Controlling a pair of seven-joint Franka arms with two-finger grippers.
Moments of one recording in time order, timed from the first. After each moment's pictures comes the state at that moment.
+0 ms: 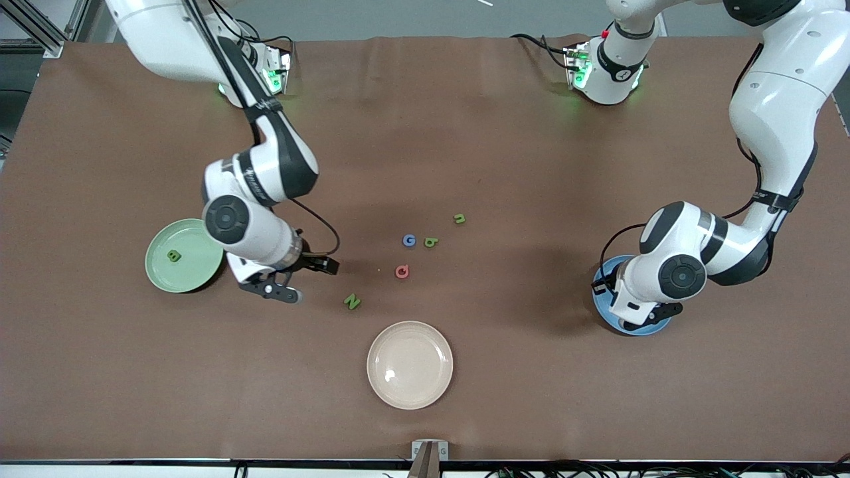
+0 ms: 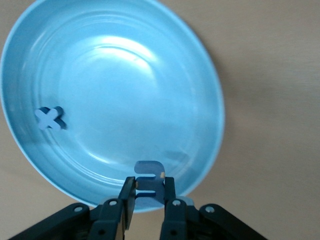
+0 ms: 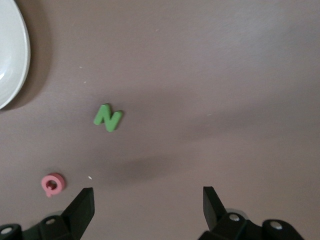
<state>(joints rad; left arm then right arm) 0.44 0.81 -0.75 -1.65 0.61 1.94 -0.86 0.42 0.52 0.00 -1.69 0.14 2.17 0.64</state>
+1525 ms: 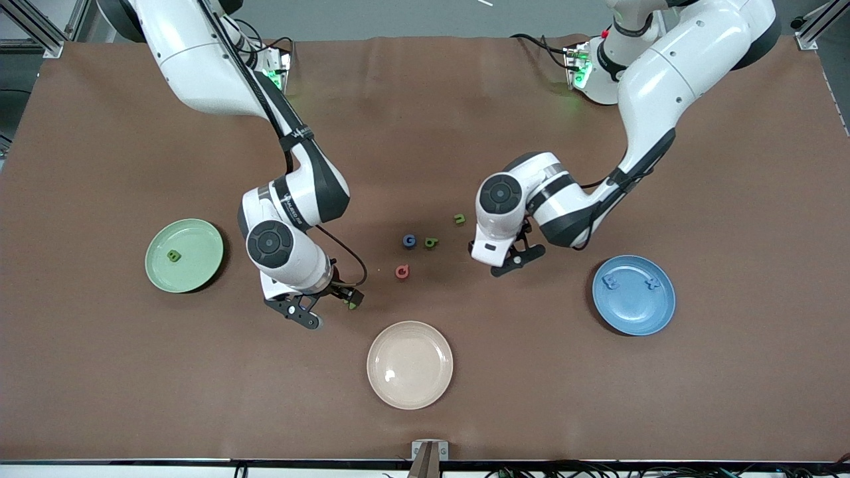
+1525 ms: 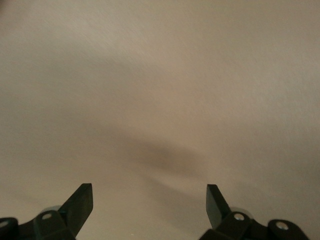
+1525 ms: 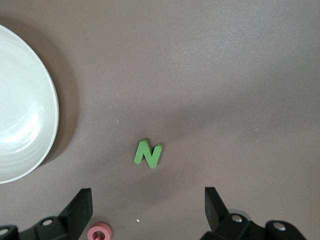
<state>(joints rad) 0.05 0.80 -0.82 -1.74 0.73 2.09 -1.46 0.46 0.69 -0.02 -1.45 0.10 2.15 0.87</state>
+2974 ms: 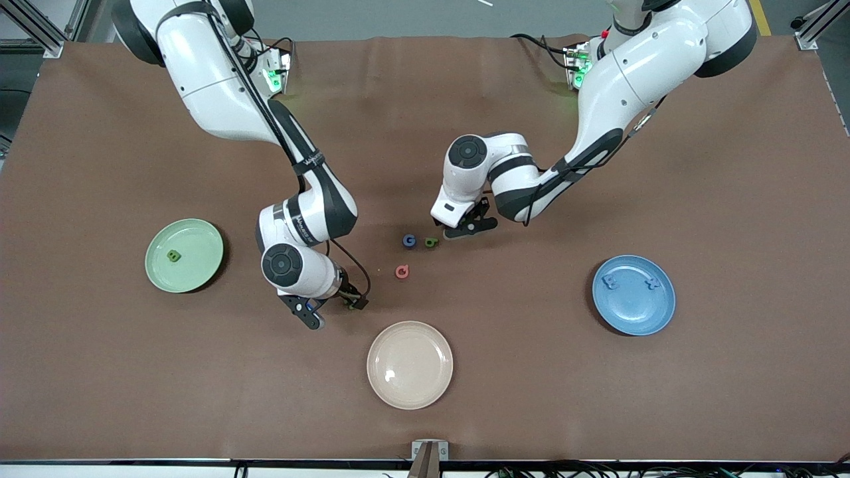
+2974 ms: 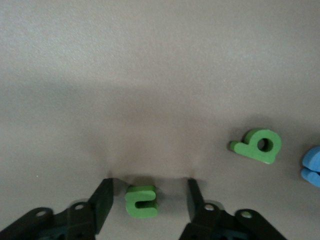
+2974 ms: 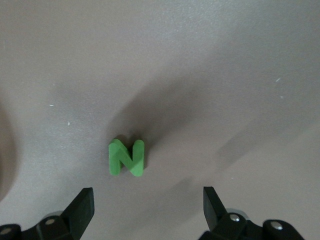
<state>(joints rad) -0.05 0.84 -0.81 -1.87 0.83 2.34 -1.53 0.46 0.81 -0.02 -1.45 0.21 2.20 1.07</state>
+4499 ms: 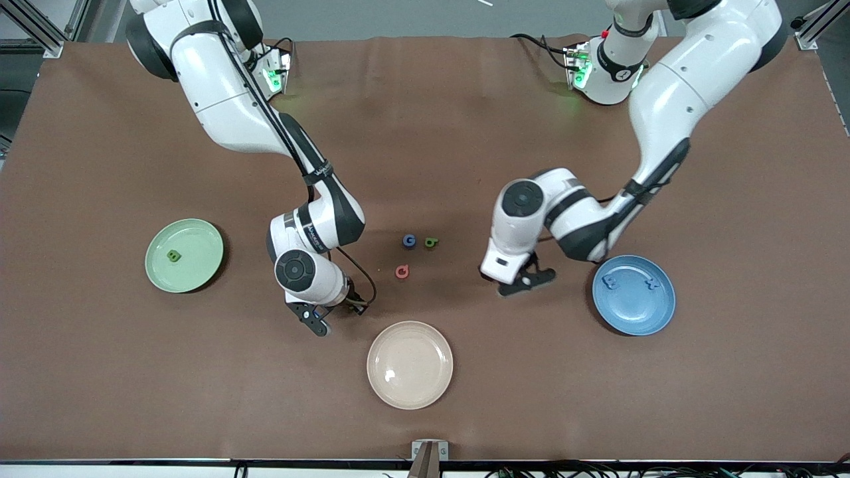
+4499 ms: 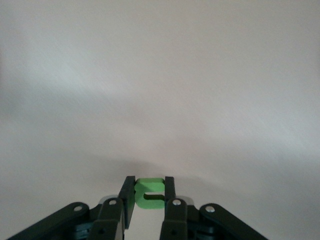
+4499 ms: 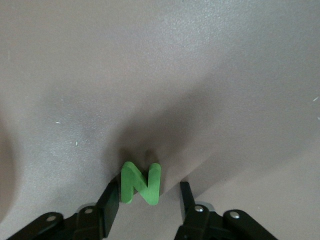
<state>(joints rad) 0.14 0.83 -0.77 -1.68 0.87 2.24 -1.31 0.47 0.88 -0.02 -1.38 0.17 2.23 1.08</state>
